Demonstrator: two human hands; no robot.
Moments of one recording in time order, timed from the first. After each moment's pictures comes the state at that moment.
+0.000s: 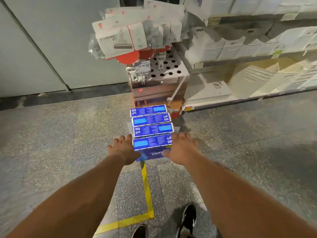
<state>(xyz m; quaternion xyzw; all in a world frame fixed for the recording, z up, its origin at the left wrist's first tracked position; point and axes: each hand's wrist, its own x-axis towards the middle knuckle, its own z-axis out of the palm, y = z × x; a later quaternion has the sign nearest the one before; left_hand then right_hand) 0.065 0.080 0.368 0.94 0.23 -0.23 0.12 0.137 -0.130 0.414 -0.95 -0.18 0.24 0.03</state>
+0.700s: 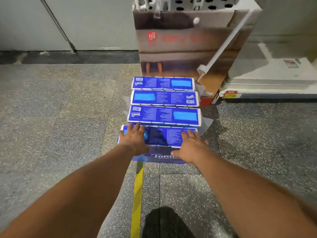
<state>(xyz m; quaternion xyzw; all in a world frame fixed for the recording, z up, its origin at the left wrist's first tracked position) 0.256 0.100 -0.086 0.93 0.26 -0.25 0.08 0.357 -0.103 -0.055 -0.91 -0.26 0.32 -0.01</state>
